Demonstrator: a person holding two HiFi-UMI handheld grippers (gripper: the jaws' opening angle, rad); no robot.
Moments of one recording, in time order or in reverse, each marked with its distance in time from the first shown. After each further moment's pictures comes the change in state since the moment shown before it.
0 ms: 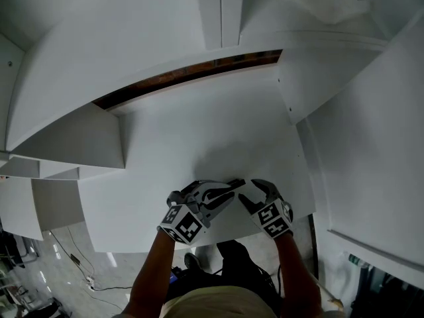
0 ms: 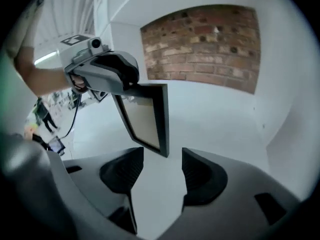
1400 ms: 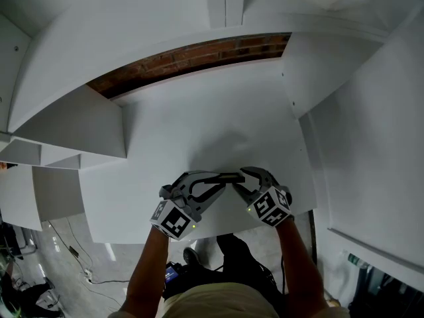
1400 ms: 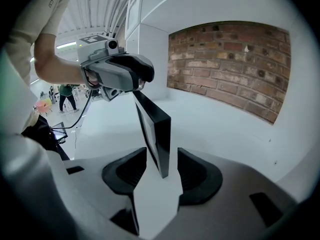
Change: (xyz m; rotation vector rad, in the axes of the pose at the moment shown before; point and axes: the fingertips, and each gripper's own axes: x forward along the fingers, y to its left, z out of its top) left arm -0.033 0.010 0.001 0.004 -0.084 0.150; right arm 0.008 0.015 0.034 -0.239 -0.086 0.090
